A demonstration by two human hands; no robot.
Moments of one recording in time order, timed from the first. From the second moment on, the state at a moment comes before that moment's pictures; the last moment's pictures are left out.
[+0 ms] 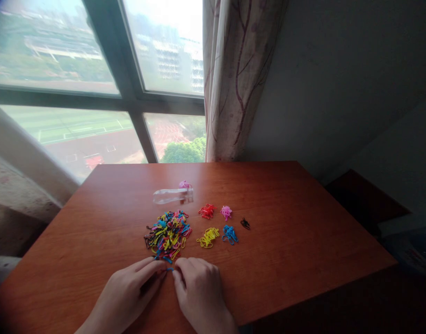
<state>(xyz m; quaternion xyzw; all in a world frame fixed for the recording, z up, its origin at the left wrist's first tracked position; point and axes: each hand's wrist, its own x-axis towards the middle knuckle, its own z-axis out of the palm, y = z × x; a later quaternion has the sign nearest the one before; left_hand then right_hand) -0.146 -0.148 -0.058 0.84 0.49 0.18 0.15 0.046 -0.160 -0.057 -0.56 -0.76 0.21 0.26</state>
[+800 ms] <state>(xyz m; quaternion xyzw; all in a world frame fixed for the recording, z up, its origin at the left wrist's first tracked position) -0.150 -0.146 -0.060 0.81 0.52 0.22 0.14 0.055 -0.162 -0.061 -0.56 -0.74 0.22 0.29</state>
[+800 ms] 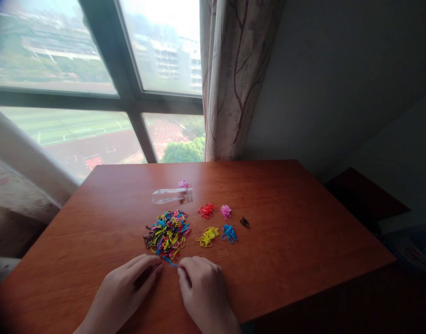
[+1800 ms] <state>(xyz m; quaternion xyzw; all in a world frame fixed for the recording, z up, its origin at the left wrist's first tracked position) -0.148 -0.147 -0.060 0.82 0.52 0.21 0.11 0.134 -0.138 -0.068 -0.65 -0.67 0.06 0.35</state>
